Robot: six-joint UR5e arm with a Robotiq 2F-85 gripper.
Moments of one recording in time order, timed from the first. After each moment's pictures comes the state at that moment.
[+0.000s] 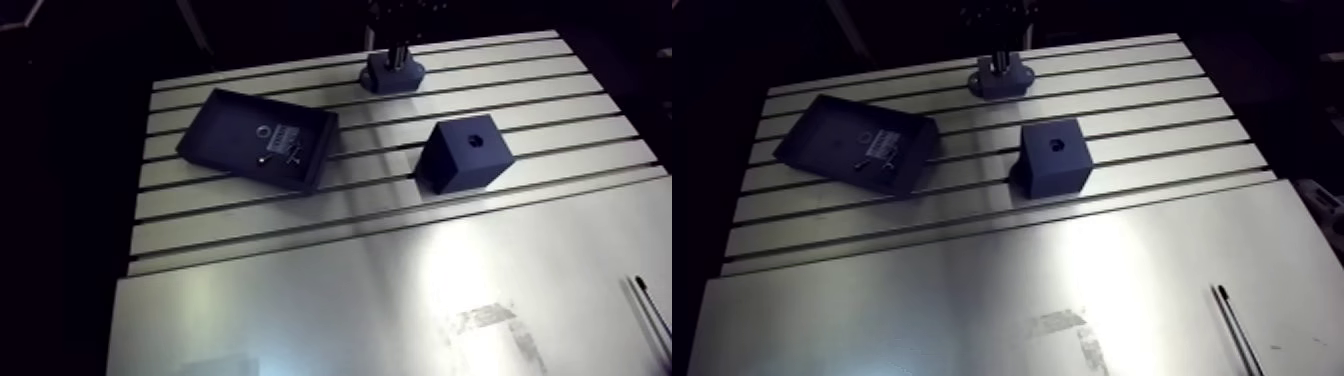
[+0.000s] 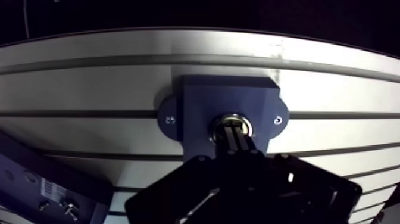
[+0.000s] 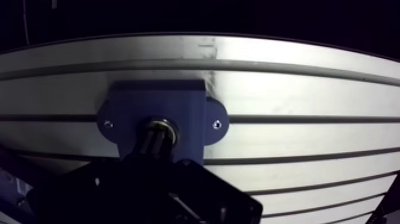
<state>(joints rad) -0.21 -0.92 1.47 -2.01 -1.63 -1.81</state>
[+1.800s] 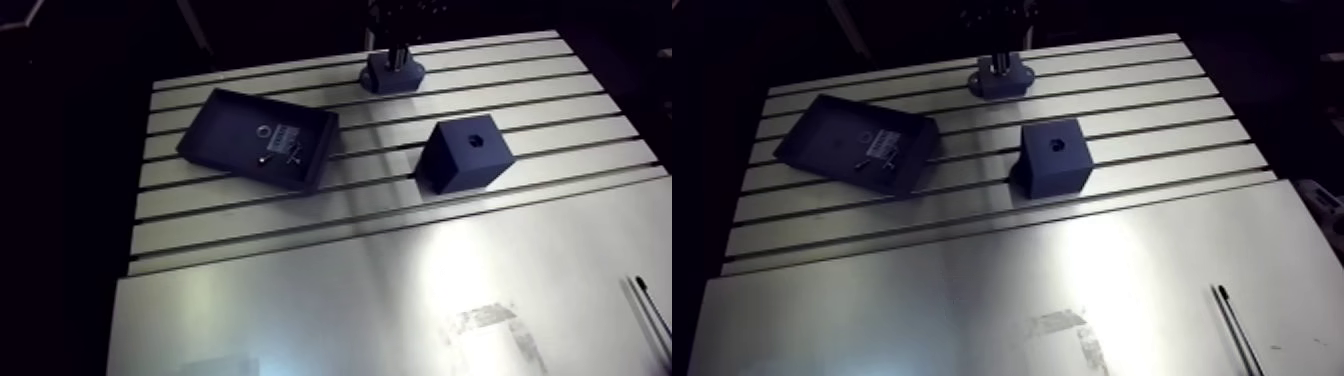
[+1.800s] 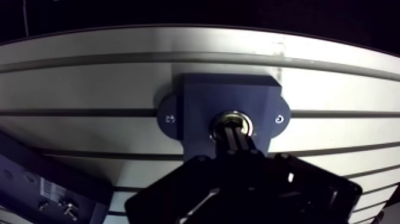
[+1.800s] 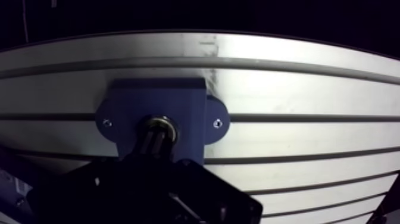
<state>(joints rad) -0.21 -0.92 1.47 -2.01 -1.63 -1.81</state>
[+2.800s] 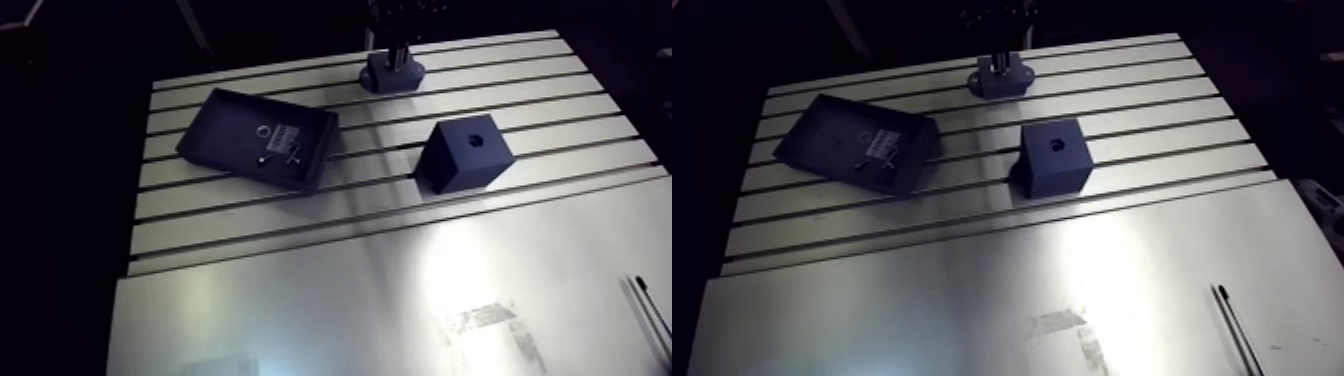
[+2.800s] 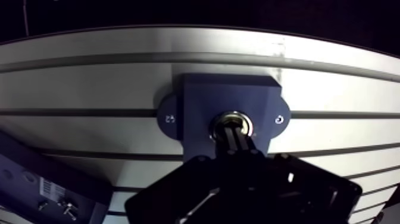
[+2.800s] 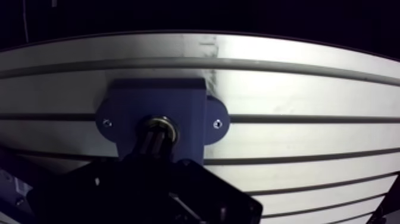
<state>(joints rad) -0.21 -0.92 1.47 -2.01 -1.63 -1.81</state>
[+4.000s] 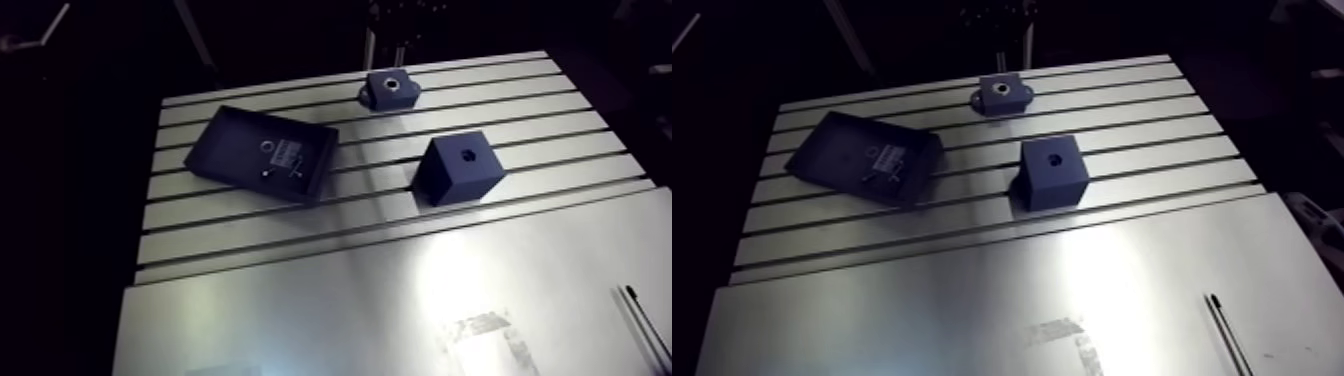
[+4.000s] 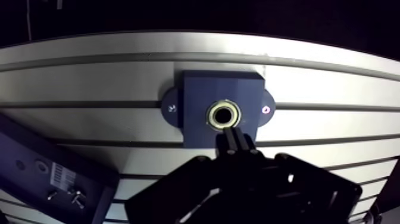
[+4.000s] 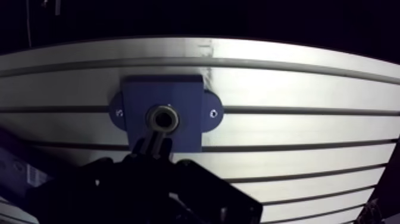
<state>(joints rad) -0.21 -0.98 1.46 -1.99 -1.63 -1.81</state>
